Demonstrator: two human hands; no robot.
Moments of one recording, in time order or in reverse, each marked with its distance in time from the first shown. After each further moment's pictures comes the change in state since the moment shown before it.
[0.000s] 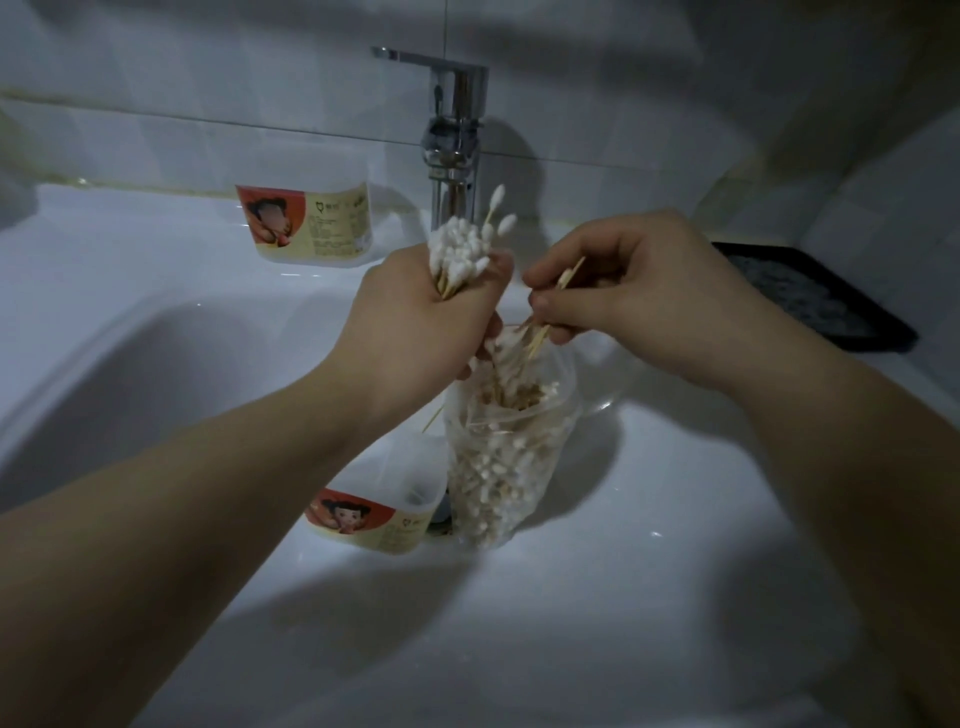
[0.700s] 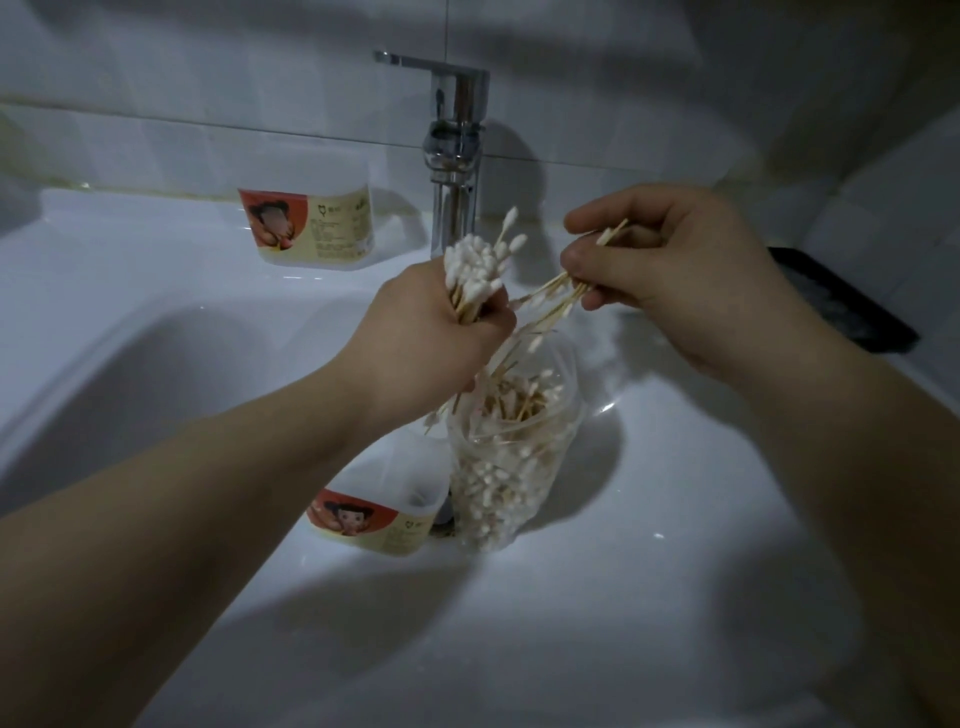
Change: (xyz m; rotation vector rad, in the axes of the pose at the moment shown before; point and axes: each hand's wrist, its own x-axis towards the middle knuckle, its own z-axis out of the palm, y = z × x) left_hand 0.007 -0.010 -0.001 0.182 -0.052 0.040; right_hand 0.008 0.010 -0.008 0.247 0.207 0.030
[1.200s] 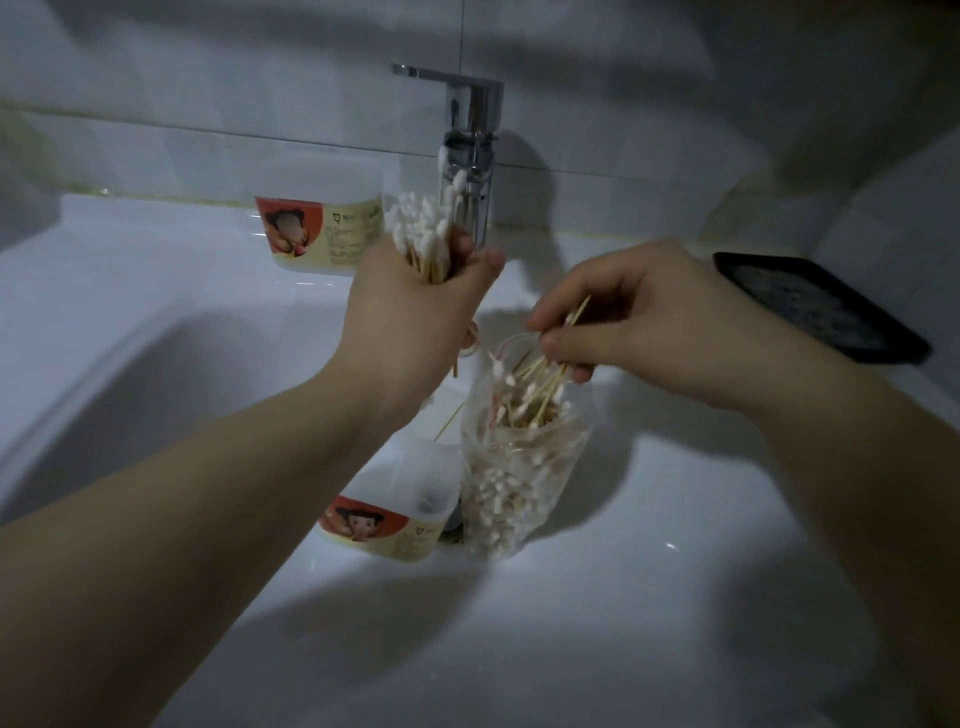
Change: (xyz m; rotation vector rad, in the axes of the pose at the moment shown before) left_hand 0.005 0.007 -0.003 -0.370 0.272 -0.011; right_hand -0.013 -0.007 0.009 -0.246 -0.342 -0.017
